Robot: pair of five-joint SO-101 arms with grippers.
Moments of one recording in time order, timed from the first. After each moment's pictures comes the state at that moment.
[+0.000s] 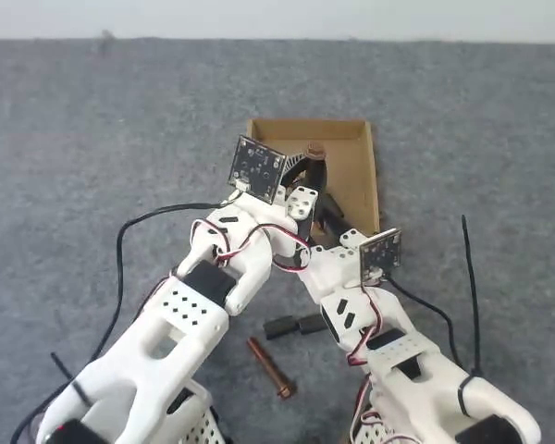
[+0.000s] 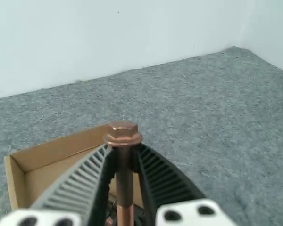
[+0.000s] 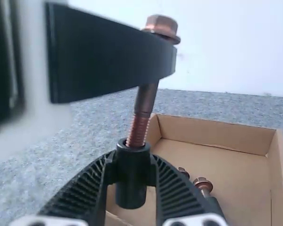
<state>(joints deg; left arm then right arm) 26.3 -36.9 60.1 8.0 10.8 -30.7 -33.1 94.2 -46.2 -8.8</state>
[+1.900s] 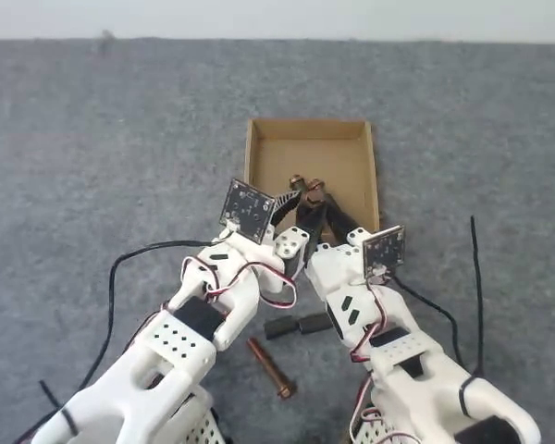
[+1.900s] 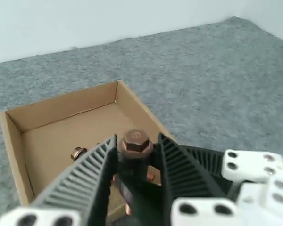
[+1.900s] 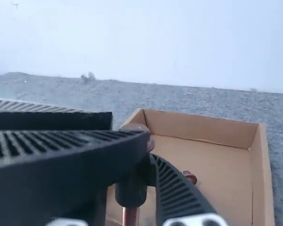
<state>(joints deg) 28.7 -46.8 78.1 4.0 10.8 -28.0 -33.7 94.3 -44.7 -8.0</state>
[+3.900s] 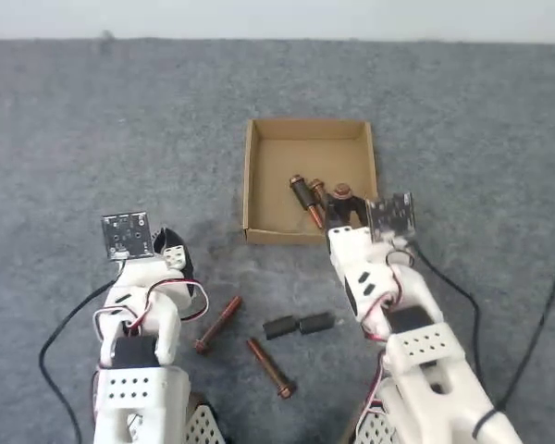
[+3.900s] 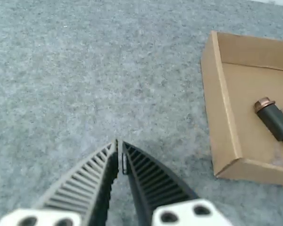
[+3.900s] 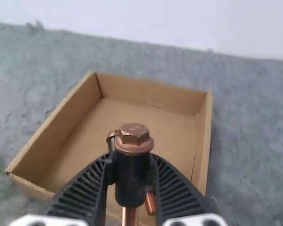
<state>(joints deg) -9.1 -82.1 97.7 31.5 10.6 -19.8 -50.5 81.7 1.8 -1.4</state>
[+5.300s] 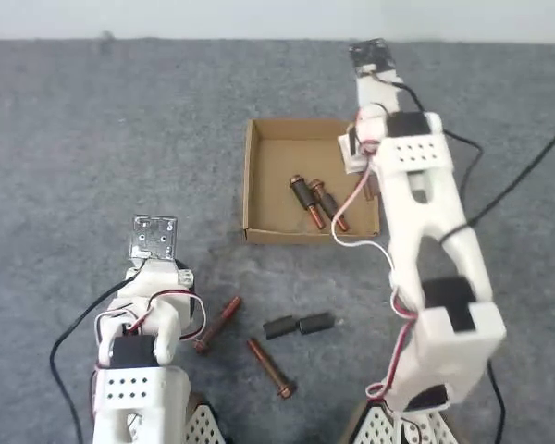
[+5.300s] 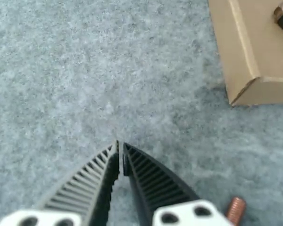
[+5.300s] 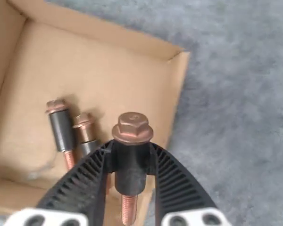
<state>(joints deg) -9.2 -82.1 96.2 47.3 -1.5 -12.8 16.5 -12.5 68.5 7.4</state>
